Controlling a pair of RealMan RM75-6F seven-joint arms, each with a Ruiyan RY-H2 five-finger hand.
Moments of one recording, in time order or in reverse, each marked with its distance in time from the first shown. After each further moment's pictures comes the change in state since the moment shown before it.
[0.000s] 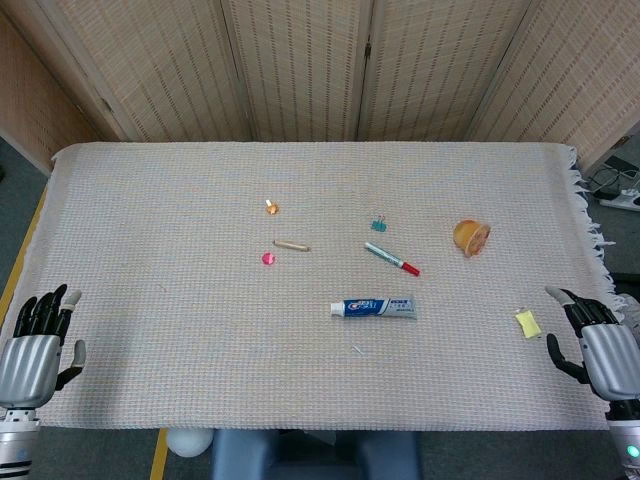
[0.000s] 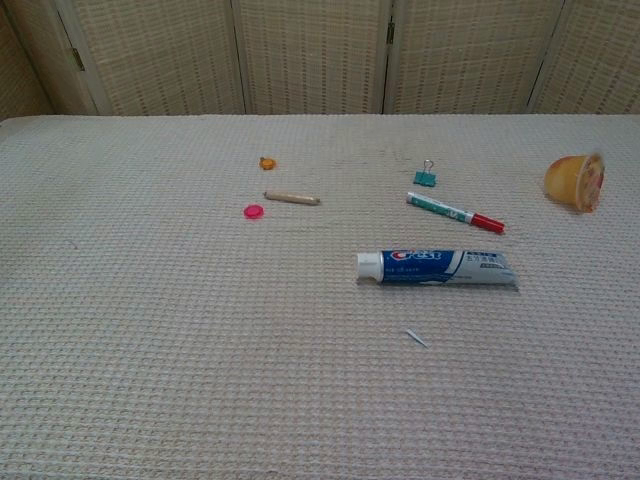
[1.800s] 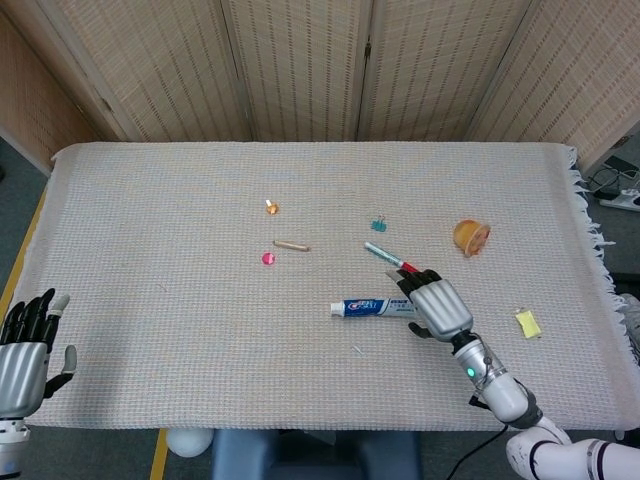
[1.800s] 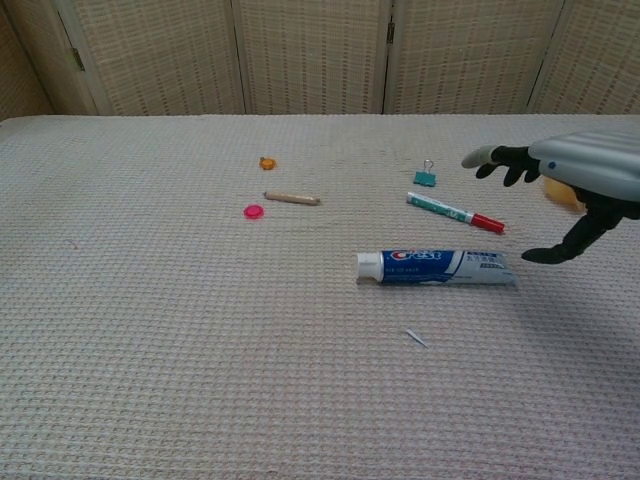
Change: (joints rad) left arm 0.034 0.021 0.017 0.002 0.039 0.055 -0.054; right arm 0.452 -0.307 0.115 -0.048 0.276 -0.532 -0.593
